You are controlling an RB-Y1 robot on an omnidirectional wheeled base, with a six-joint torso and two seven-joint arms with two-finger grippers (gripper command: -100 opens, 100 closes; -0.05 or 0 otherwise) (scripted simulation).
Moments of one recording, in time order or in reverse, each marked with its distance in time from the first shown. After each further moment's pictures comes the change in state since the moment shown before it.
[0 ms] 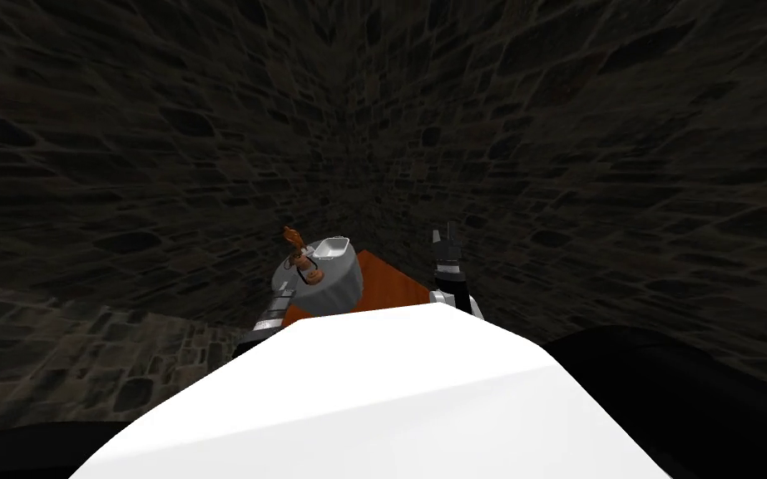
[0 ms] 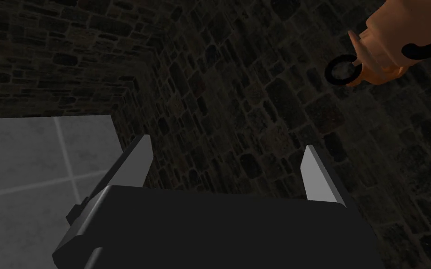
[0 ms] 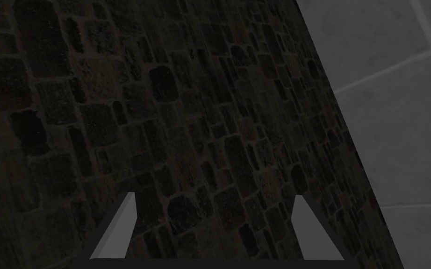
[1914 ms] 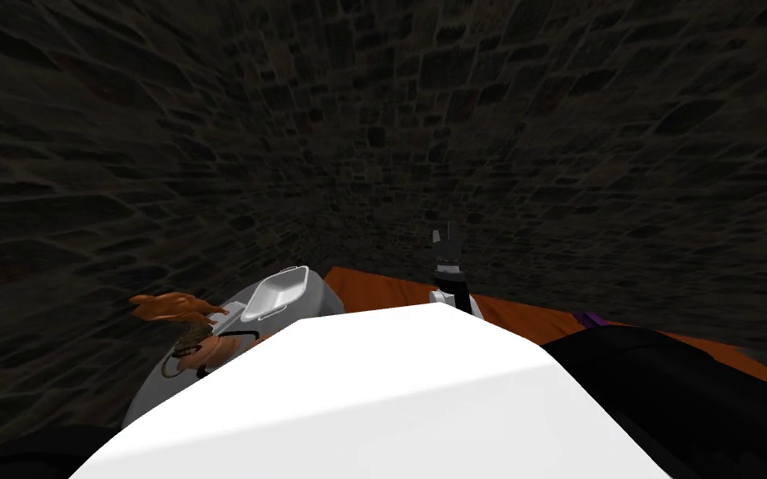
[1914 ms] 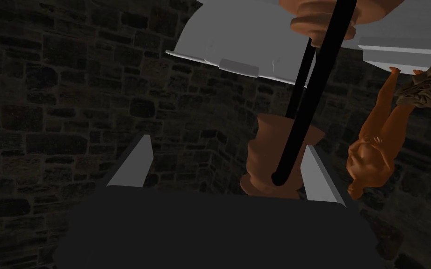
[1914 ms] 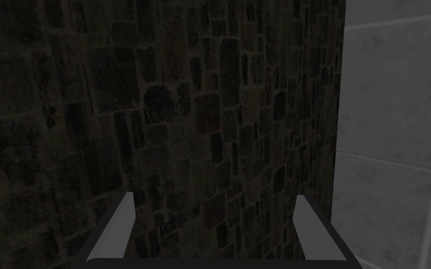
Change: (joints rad) left arm 0.336 -0.004 0.323 0.487 -0.275 -0.378 -0.189; right arm 0.000 0.000 0.000 0.000 0.000 0.000 0.000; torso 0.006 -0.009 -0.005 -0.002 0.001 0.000
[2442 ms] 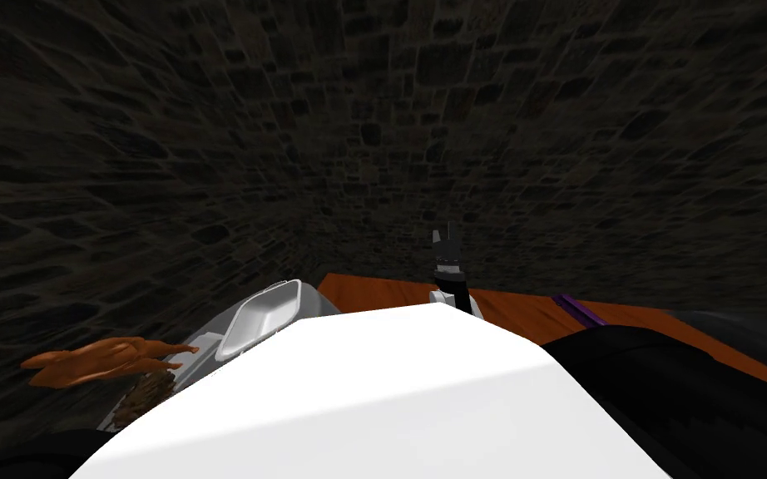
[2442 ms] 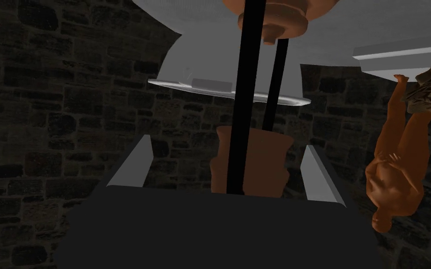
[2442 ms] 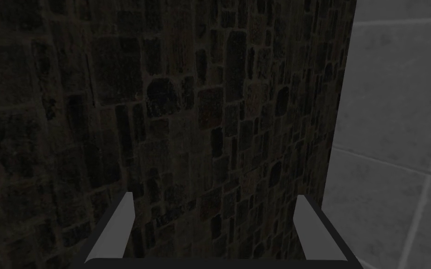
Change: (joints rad) left arm 0.110 0.037 0.076 0.109 -0.078 -0.125 -0.032; right arm 0.000 0.000 0.000 0.000 0.000 0.000 0.000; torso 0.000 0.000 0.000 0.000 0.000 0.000
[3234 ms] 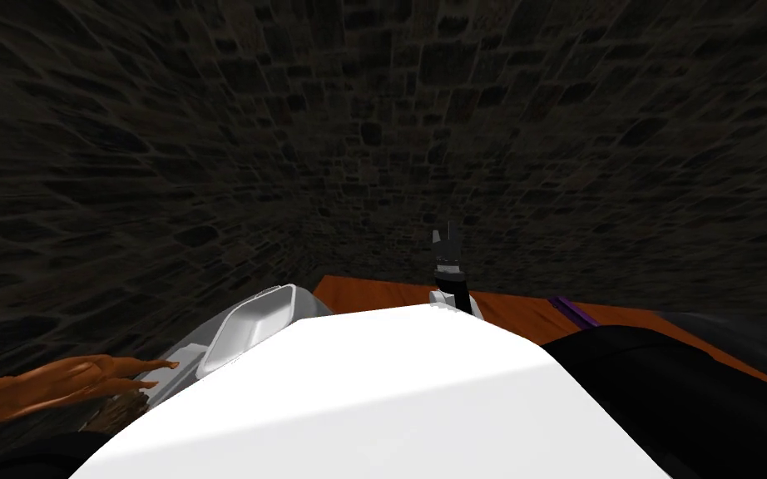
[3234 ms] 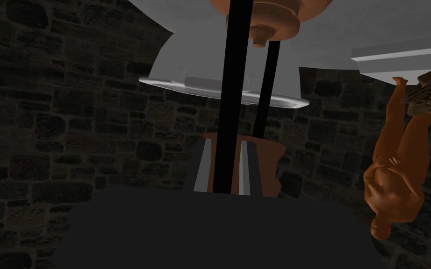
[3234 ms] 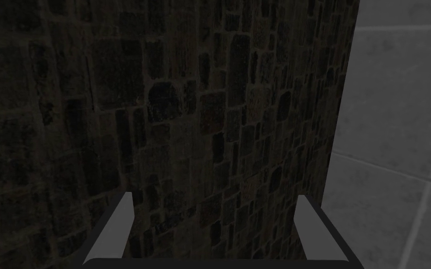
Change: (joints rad) left arm 0.041 0.008 0.019 -0.008 0.013 0.002 0.026; right arm 0.000 0.000 0.000 0.000 0.000 0.000 0.000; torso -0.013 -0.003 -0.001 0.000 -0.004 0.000
